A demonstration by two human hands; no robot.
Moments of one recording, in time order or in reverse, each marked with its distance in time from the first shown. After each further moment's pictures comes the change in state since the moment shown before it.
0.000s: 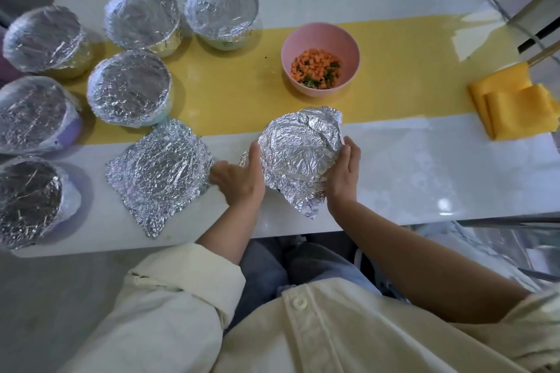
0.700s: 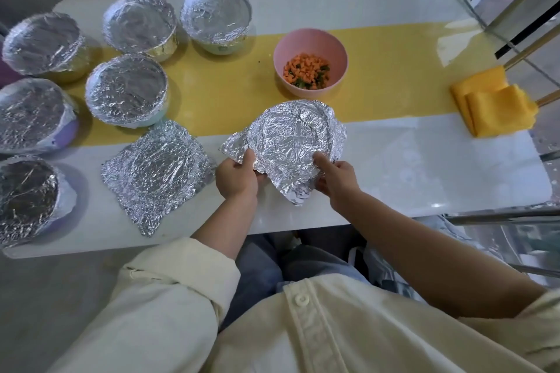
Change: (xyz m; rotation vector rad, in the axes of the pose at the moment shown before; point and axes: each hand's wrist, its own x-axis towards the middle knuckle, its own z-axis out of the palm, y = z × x) left_hand -0.005 -0.010 0.001 -0.387 0.009 0.034; right_hand 0.009 0.000 -0.021 0.008 -0.196 0.405
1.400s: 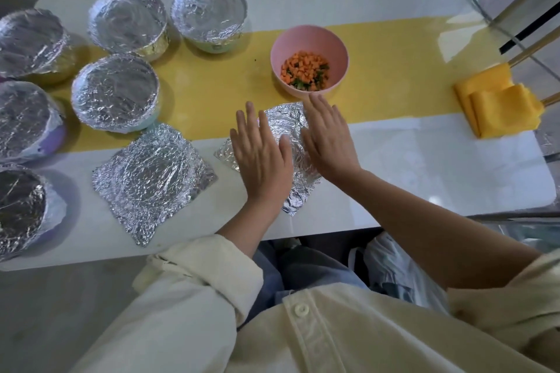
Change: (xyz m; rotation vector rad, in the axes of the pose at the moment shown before) left_hand -0.009 0.012 0.040 0.808 0.051 0.932; right_hand 0.032 -0.043 0.012 -1.114 0.061 -1.258
